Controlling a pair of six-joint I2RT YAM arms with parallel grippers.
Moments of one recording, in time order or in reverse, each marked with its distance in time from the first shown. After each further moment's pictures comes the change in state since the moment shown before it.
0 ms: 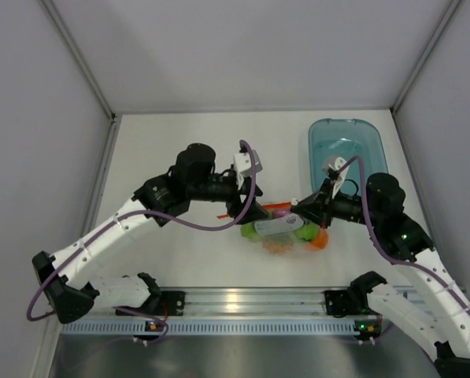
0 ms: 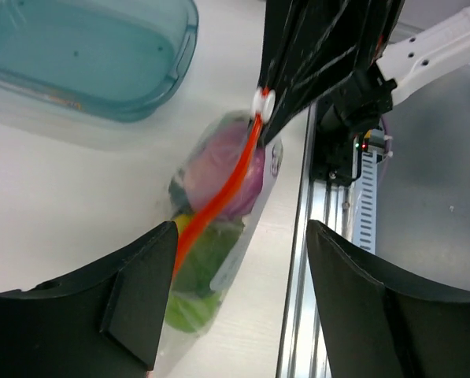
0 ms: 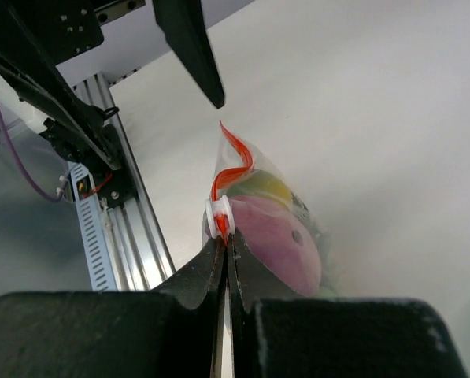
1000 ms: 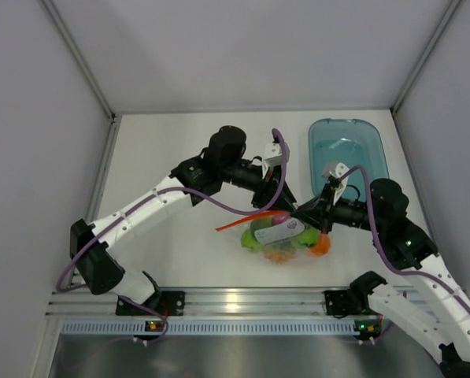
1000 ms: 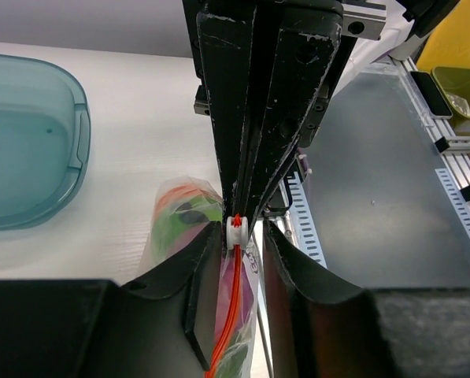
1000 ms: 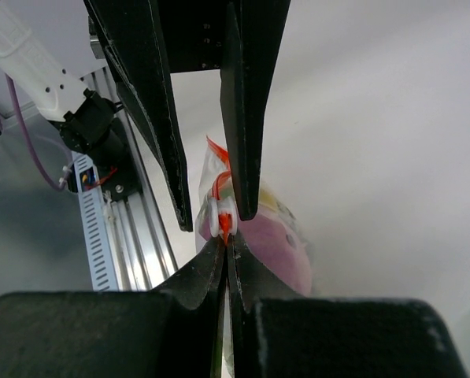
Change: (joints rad) left arm -0.013 0.305 0.199 0.188 0.407 -0.023; right arm 0.066 -0.046 -0.002 -0.017 0.027 -0.031
